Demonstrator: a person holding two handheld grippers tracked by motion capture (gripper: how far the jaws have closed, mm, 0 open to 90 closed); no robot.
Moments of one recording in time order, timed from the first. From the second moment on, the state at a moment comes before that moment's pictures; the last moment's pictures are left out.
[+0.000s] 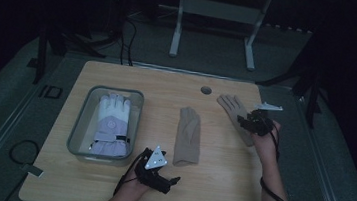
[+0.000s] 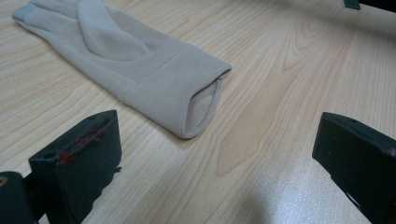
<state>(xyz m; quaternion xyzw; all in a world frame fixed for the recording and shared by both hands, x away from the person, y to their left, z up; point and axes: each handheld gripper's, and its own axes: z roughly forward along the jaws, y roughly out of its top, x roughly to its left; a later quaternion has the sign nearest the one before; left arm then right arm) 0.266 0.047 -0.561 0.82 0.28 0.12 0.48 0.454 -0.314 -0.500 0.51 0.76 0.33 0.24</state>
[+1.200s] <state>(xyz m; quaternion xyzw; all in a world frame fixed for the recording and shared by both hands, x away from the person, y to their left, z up) 0.269 0.049 -0.563 0.83 0.29 0.12 0.47 0.489 -0.313 -0.546 0.57 0.72 0.30 0.24</state>
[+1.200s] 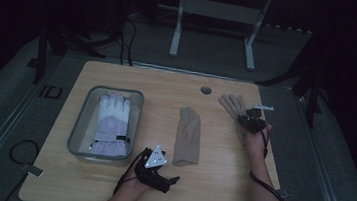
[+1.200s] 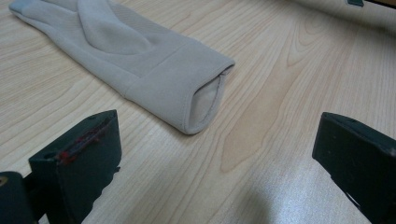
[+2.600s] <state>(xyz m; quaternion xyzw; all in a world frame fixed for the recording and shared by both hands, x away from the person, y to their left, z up) 0.267 0.046 -0.563 0.83 0.28 0.13 0.46 0.351 -0.307 -0.540 0.55 0.74 0.32 0.22</state>
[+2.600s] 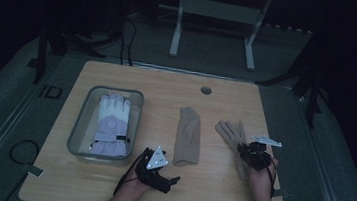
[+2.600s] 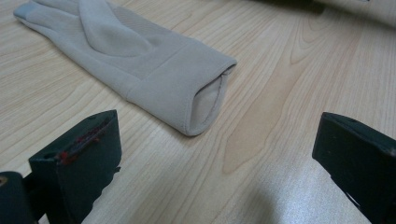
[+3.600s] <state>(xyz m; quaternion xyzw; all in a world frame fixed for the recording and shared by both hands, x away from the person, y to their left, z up) 0.266 0.044 -0.563 0.83 0.28 0.14 0.46 0.374 -0.329 -0.543 0.45 0.82 0.32 0.17</state>
